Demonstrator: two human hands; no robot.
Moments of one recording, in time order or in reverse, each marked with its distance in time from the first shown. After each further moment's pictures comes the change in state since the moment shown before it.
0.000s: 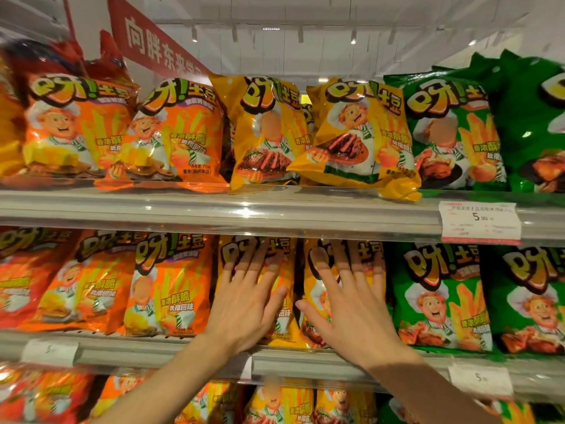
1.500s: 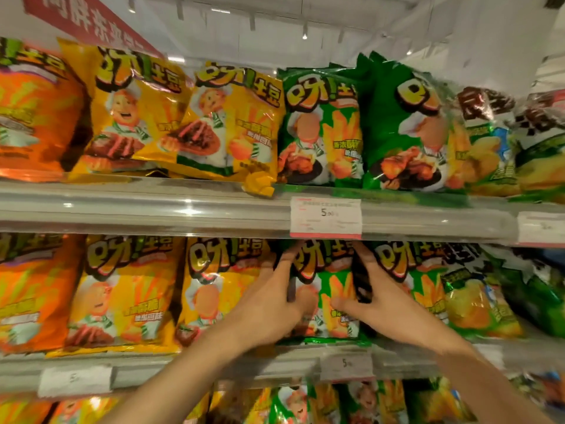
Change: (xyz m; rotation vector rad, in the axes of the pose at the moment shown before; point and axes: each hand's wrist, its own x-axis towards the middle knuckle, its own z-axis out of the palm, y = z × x) left_hand 0.068 0.204 -0.012 -0.772 -0.326 -0.040; right_hand -0.044 0.225 -0.045 0.642 -0.191 0.185
